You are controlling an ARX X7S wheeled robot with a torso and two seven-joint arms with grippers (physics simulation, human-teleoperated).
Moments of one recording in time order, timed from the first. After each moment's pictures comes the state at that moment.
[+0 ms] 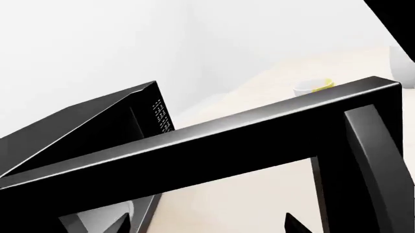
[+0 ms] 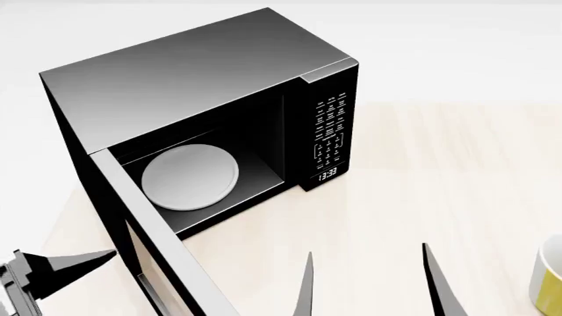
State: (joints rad) left arm -0.19 -0.66 0.32 0.21 -0.43 0.00 0.47; right arm -0.07 0.26 -0.25 -0.37 -0.04 -0.40 0.28
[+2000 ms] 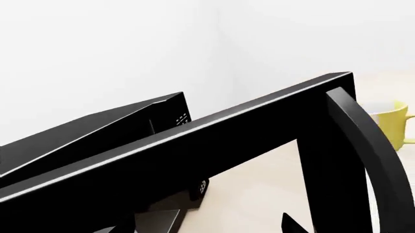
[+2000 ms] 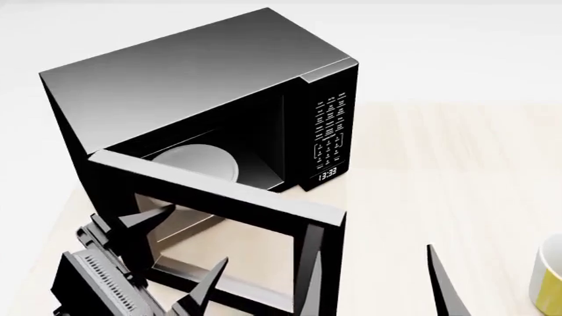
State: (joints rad) left arm -0.46 -0.32 0.43 -0.28 -0.26 0.19 0.40; right arm -0.05 0.30 -0.28 -0.32 0.00 -0.41 0.32
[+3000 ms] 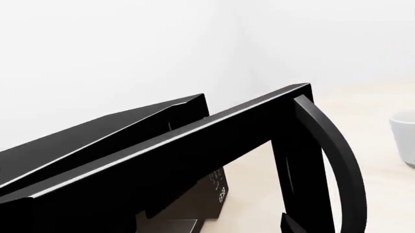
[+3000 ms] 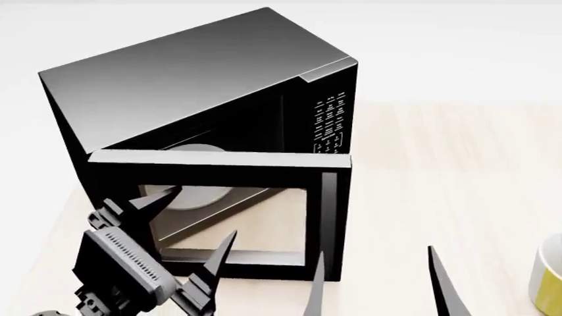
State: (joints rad) left arm -0.55 -0.23 0.44 -0.46 -0.22 0.25 0.33; right arm -0.05 0.31 -0.29 -0.31 0.01 -0.41 0.34
